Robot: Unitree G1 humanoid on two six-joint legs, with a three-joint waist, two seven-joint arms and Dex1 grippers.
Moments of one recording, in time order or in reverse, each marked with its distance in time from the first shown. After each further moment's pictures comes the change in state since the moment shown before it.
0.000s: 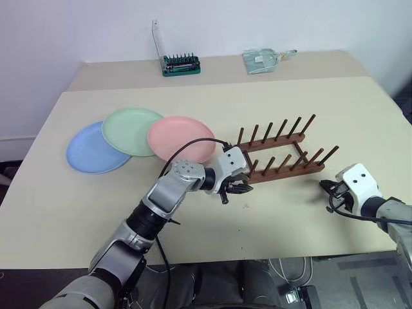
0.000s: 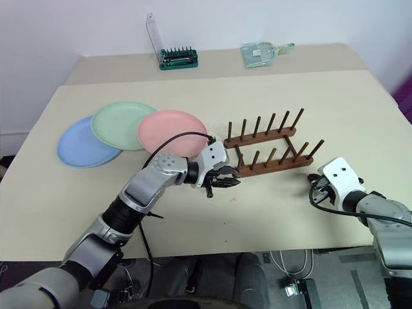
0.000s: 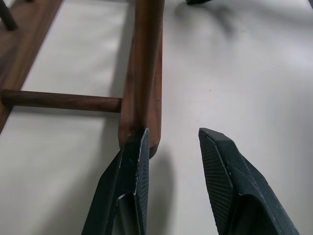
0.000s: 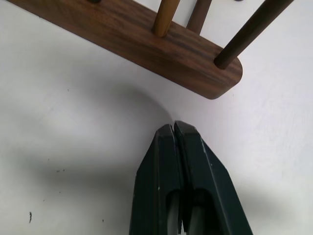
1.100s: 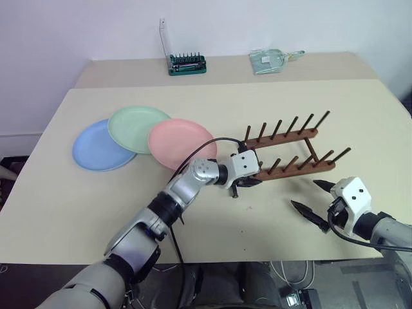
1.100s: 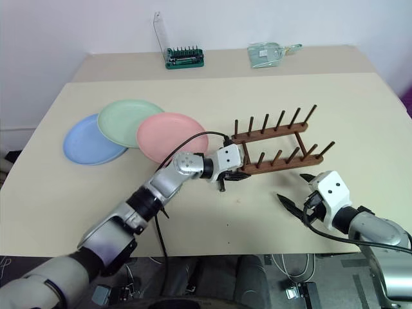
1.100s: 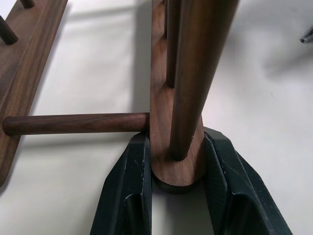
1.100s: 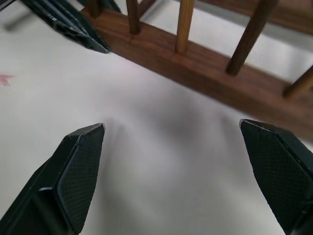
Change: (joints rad) left arm -0.218 -0.111 -0.075 0.631 0.079 -0.612 -0.033; right arm 0.200 0.102 -0.051 -0.263 0.168 -0.039 0.034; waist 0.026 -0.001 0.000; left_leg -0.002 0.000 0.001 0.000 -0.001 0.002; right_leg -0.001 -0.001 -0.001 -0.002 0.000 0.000
